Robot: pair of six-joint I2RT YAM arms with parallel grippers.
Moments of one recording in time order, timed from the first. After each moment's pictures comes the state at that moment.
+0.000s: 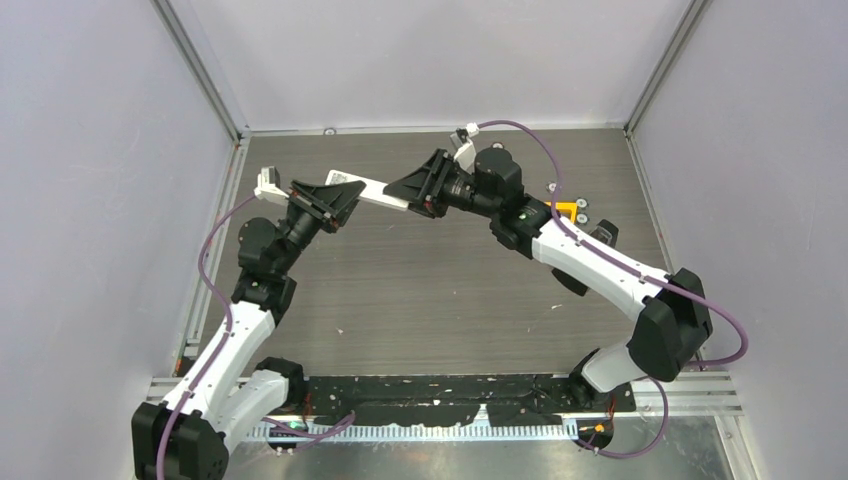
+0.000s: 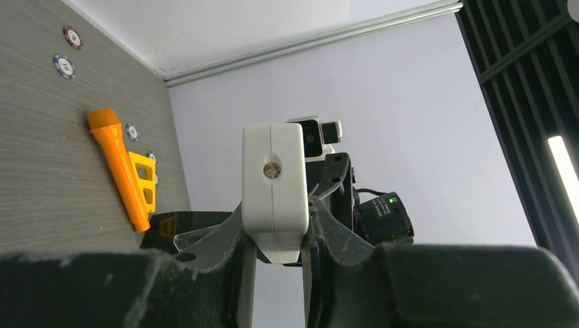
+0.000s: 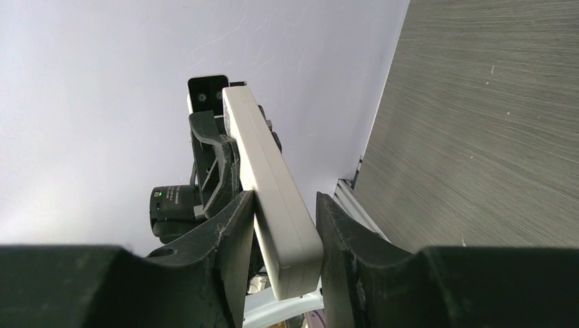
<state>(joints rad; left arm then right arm) -0.25 0.89 0.61 0.49 0.35 -1.44 0.72 1.48 1.23 0.14 -0.39 1.23</state>
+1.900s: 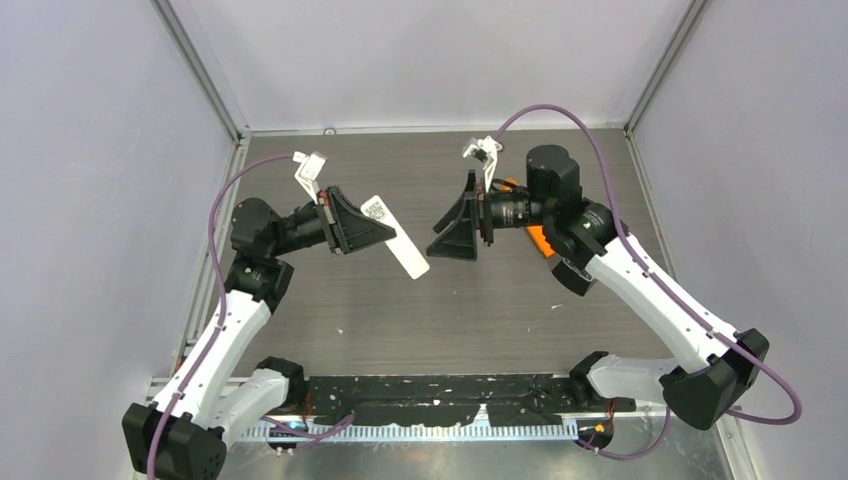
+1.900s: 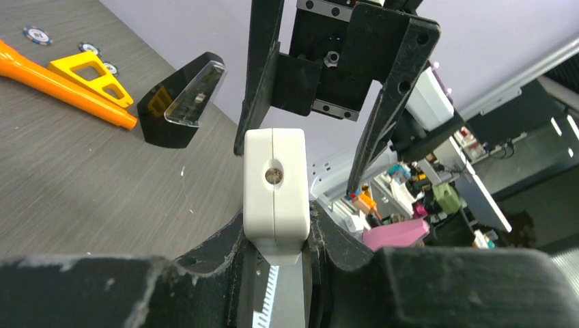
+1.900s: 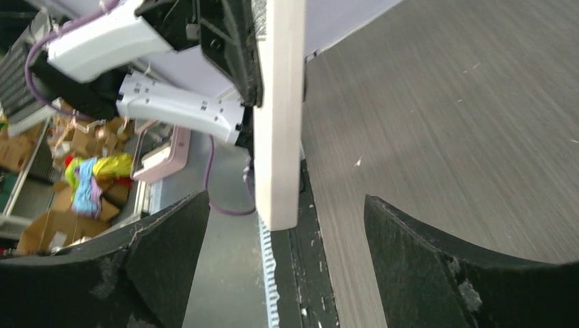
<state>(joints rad) -0.28 0.92 0.79 0.35 1.00 -0.99 0.59 1.20 1.25 -0.28 -0.88 0.38</state>
